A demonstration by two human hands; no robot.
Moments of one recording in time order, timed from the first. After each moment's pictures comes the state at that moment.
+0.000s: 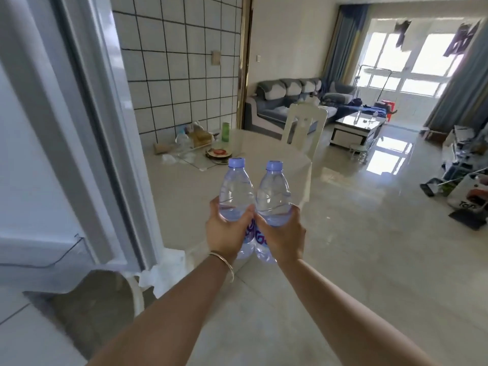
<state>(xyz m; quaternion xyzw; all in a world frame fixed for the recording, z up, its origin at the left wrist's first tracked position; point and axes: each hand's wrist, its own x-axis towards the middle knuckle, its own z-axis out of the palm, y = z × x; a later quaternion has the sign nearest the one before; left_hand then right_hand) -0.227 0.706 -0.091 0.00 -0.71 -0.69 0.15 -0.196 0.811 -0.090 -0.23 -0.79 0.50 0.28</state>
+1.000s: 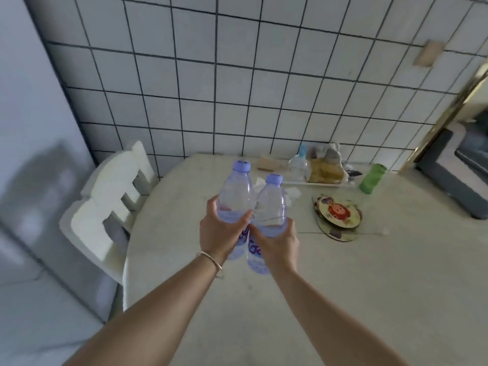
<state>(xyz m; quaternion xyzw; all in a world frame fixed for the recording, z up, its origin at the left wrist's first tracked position) -0.686 0.659 -0.131 0.31 -0.71 -0.55 0.31 -0.728 0.772 -0.135 0.04 -0.82 0.58 -0.06</state>
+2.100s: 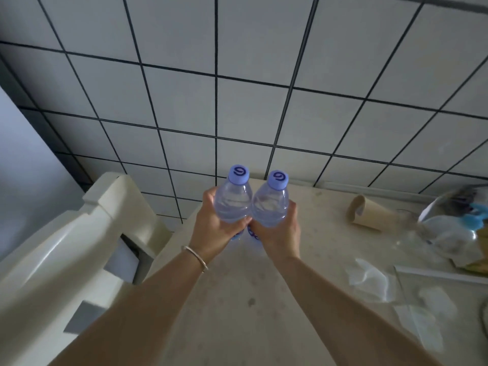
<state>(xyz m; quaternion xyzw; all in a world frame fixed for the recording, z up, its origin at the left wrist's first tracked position) -0.965 0.279 -0.312 0.26 -0.73 -0.58 0.28 -1.035 0.404 -0.277 0.11 -0.82 0.54 -0.16</state>
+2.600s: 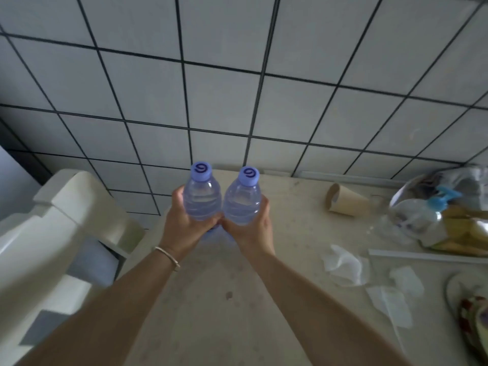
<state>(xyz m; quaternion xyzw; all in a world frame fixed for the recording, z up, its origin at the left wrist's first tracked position) -0.963 0.279 -0.324 0.30 -0.71 -0.57 0.28 -1.036 0.404 -0.295 0.13 -0.81 0.54 -0.17</state>
